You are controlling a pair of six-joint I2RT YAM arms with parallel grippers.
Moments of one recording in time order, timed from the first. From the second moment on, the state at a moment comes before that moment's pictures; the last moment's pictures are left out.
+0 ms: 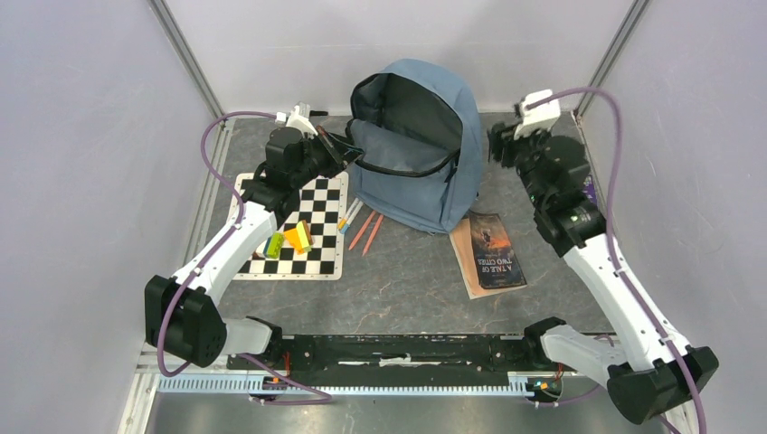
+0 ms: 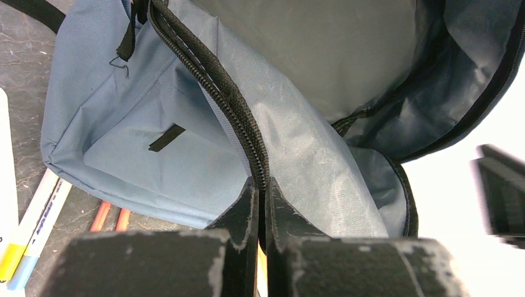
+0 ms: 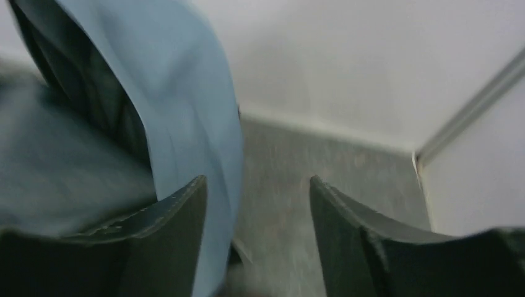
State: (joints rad) left arm -0.36 1.32 1.08 -0.01 0.24 -0.84; right arm 0.37 1.05 1.18 -0.05 0.17 -0.13
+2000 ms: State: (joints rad) left arm -0.36 1.29 1.09 -0.07 0.25 -0.82; right arm 0.59 1.34 0.61 -0.22 0.31 0.03
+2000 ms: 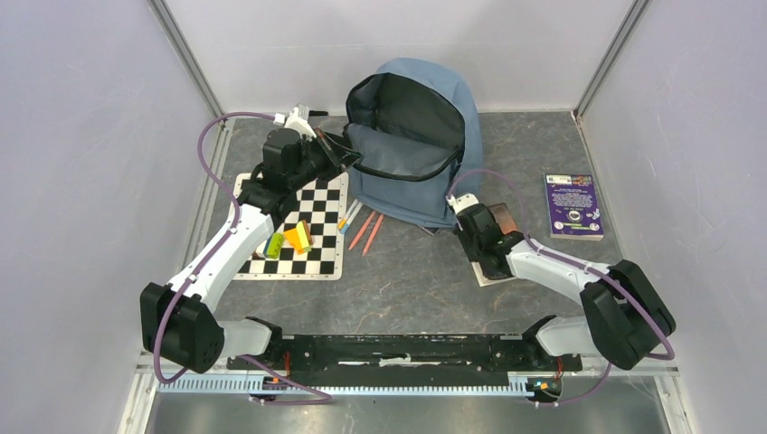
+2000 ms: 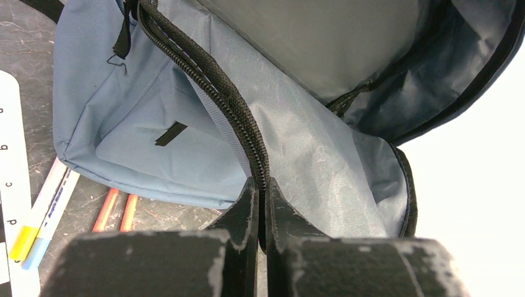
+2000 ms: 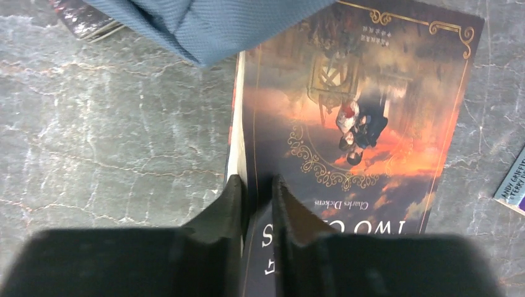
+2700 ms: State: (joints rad) left arm -0.36 1.29 1.09 -0.08 0.25 -0.74; right arm 0.53 1.02 0.50 -0.22 0.51 0.03
